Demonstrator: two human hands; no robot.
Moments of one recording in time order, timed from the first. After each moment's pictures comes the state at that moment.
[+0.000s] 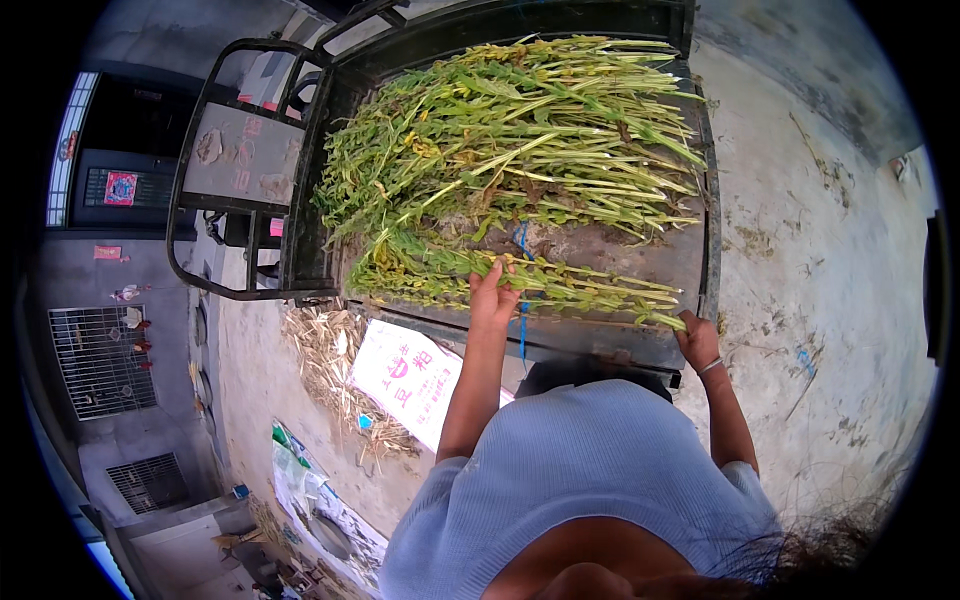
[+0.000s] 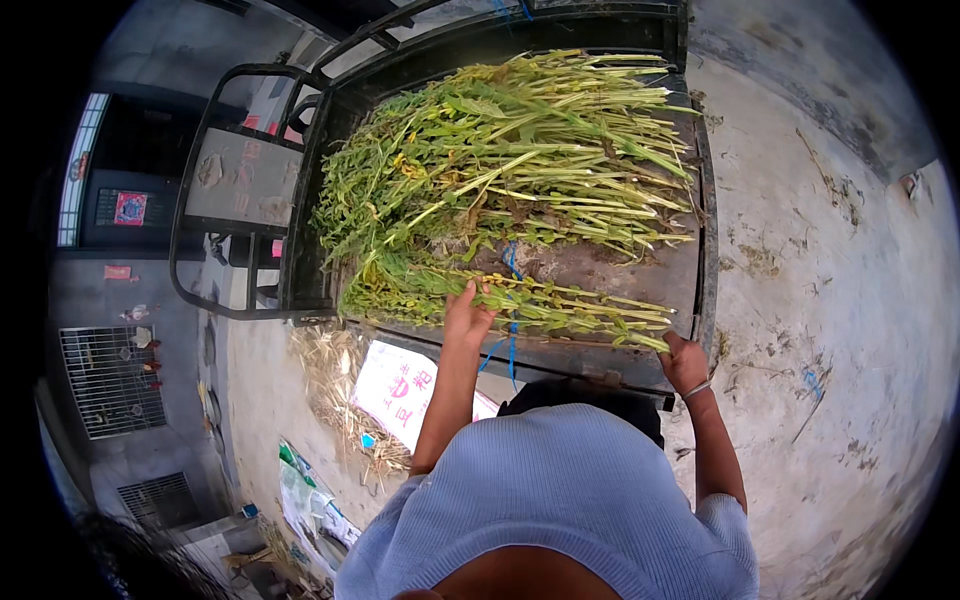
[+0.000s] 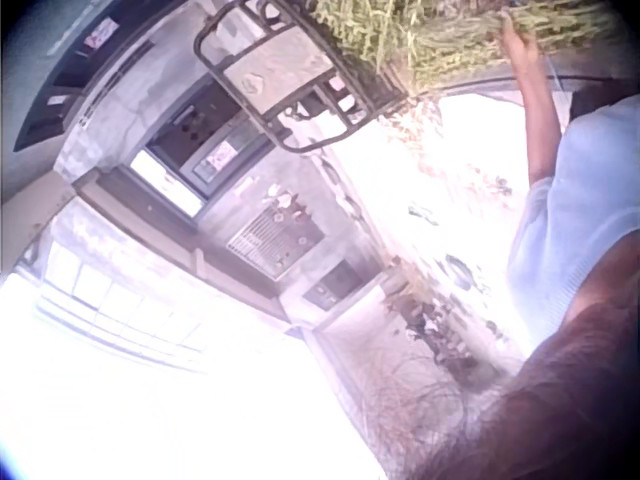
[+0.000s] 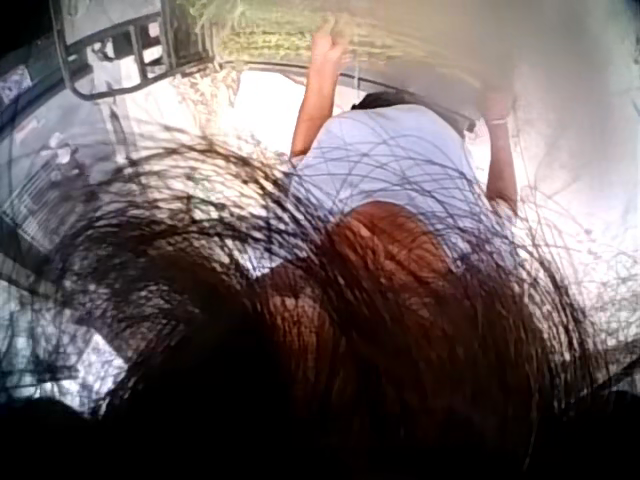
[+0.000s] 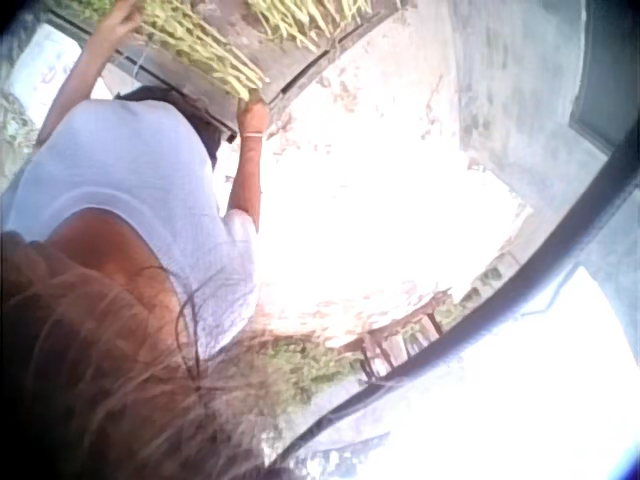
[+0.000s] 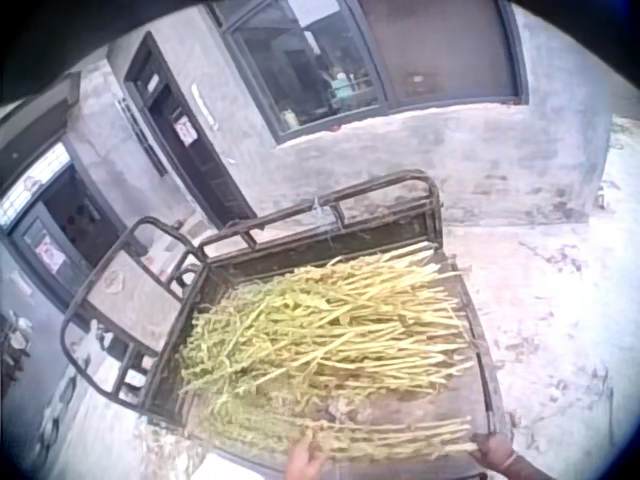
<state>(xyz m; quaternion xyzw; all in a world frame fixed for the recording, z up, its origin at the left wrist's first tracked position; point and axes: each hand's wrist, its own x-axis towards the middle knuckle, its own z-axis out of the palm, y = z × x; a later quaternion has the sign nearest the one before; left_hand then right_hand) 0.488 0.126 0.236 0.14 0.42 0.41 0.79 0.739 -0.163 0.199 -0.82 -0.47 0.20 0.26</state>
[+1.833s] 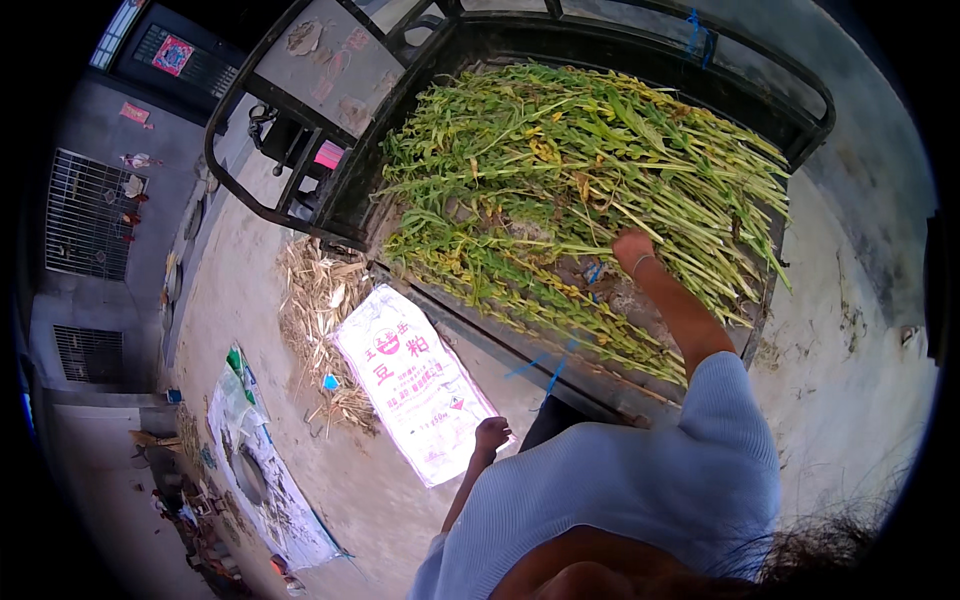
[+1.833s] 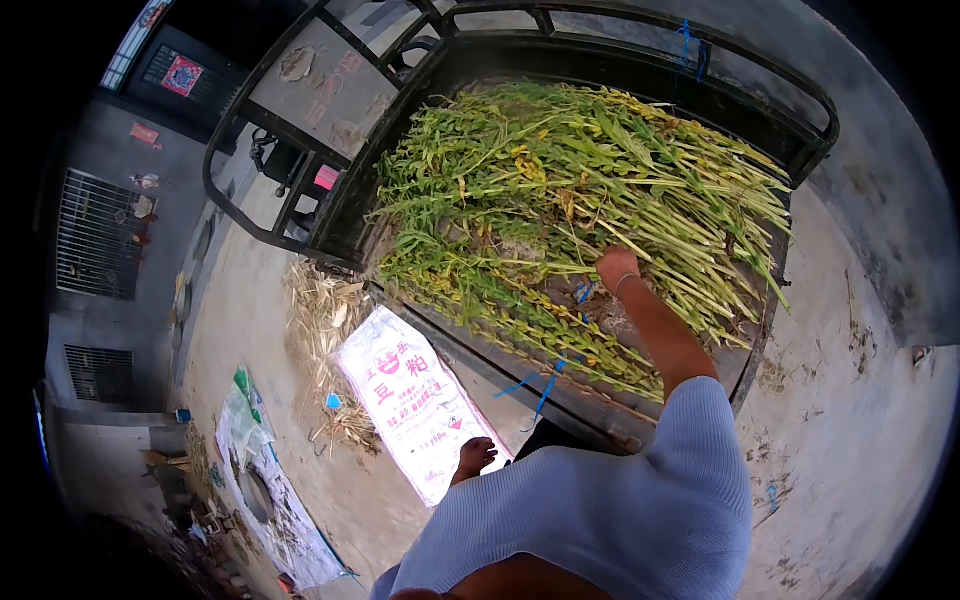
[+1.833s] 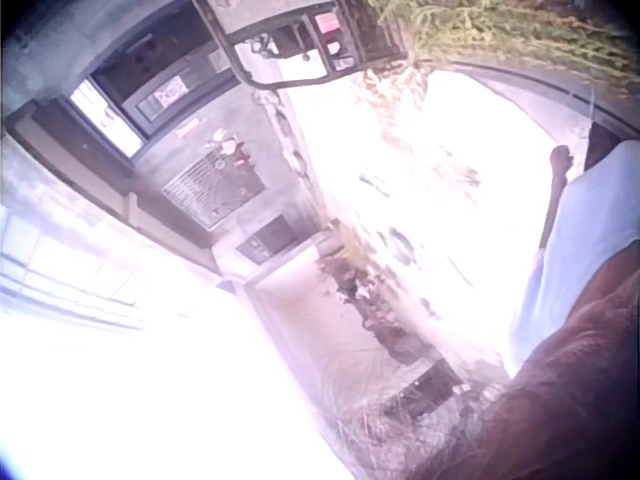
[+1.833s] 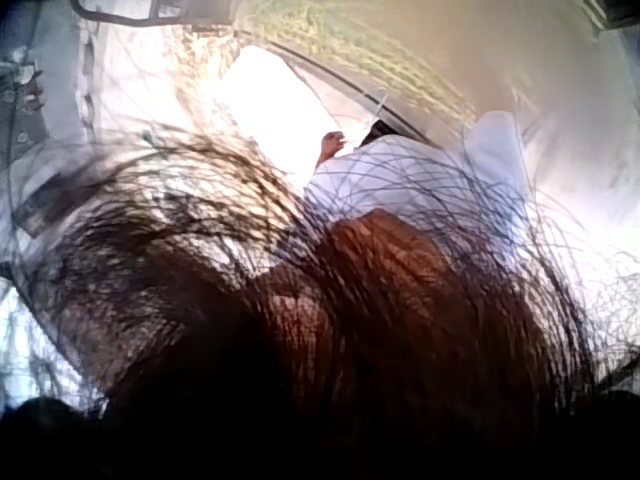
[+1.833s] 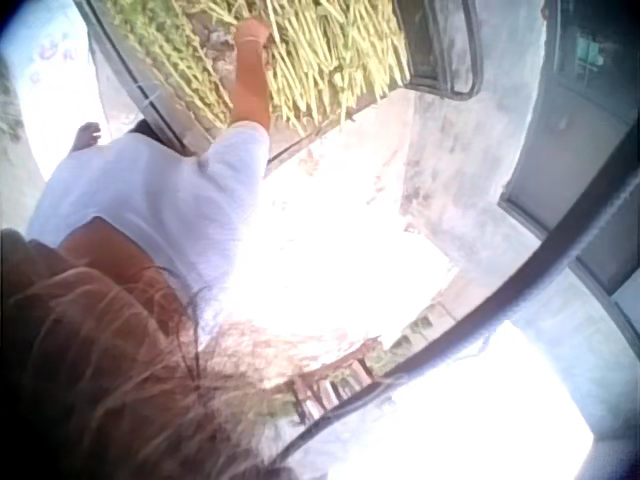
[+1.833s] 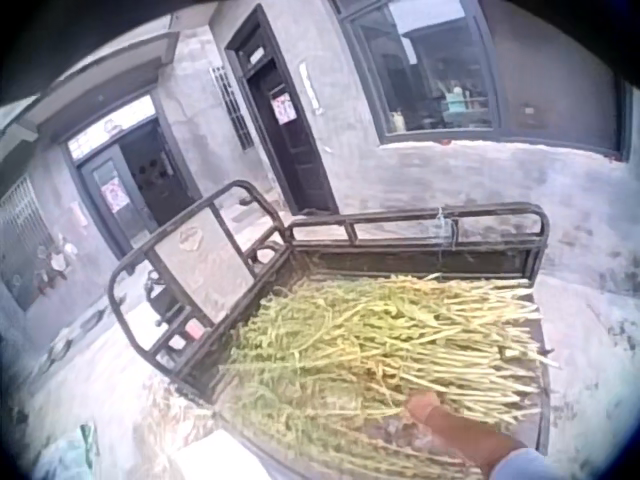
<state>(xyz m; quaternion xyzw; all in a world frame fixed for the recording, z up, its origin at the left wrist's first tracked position) 0.206 -0.046 0.081 0.12 0.68 0.27 0.67 0.649 0.246 0.156 -0.63 -0.75 0.04 -0.18</state>
